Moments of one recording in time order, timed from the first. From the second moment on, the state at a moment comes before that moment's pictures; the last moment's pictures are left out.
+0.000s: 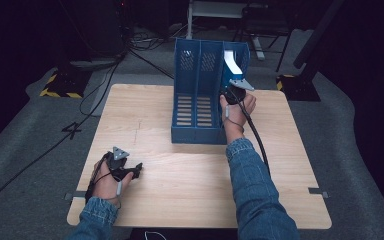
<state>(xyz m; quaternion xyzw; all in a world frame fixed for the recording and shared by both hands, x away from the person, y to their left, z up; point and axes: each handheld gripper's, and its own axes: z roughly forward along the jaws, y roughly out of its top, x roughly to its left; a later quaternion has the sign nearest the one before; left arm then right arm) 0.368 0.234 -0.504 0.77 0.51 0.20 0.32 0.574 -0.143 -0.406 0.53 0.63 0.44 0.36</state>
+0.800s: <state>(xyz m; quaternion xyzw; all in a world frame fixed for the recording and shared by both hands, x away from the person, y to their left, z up) 0.369 0.232 -0.504 0.77 0.51 0.20 0.32 0.561 -0.143 -0.402 0.51 0.60 0.47 0.39</state>
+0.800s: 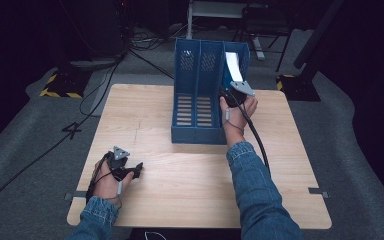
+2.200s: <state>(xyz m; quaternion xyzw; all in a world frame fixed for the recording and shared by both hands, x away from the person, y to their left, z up) 0.371 0.233 -0.505 0.77 0.51 0.20 0.33 0.418 -0.211 -0.324 0.46 0.69 0.46 0.31</state>
